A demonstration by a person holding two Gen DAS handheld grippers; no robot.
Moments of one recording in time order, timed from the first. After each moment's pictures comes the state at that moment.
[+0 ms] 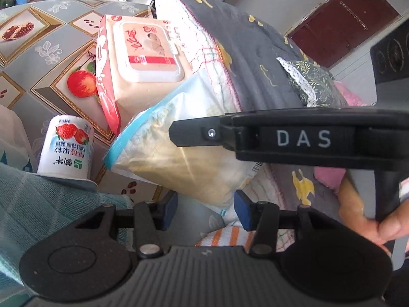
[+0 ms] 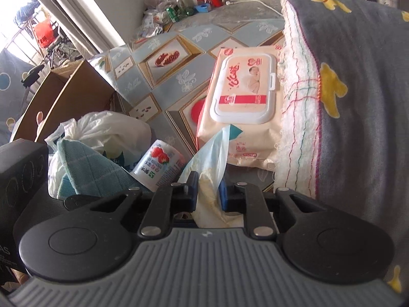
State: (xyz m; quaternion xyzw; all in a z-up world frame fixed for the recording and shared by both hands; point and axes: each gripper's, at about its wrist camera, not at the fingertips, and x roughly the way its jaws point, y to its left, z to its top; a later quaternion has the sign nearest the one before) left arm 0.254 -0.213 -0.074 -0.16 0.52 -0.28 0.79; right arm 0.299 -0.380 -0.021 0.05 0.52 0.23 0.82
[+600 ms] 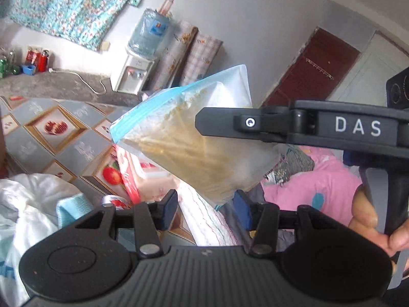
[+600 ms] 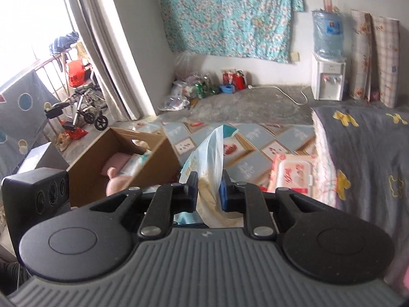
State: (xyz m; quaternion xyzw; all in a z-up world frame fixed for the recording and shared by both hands) left arm 0.163 -0.118 0.061 -0.18 0.34 -0.27 0.88; right arm 0.192 -0.305 0.163 0.03 0.34 0.27 0.90
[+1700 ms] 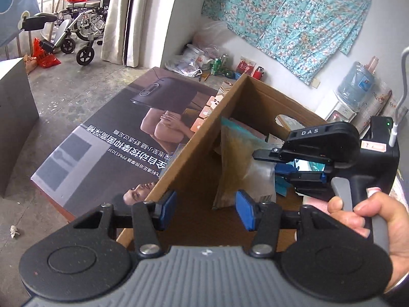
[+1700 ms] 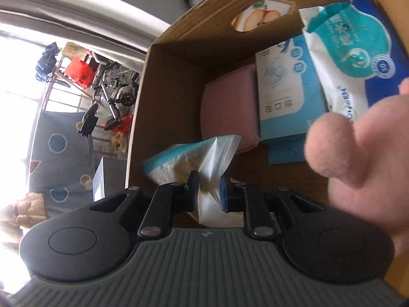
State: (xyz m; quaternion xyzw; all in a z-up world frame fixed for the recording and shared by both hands) left arm 0.064 0.283 0.015 -0.22 0.38 0.15 0.89; right arm 0.273 0.124 -0.068 0.29 0.57 0.26 0.73
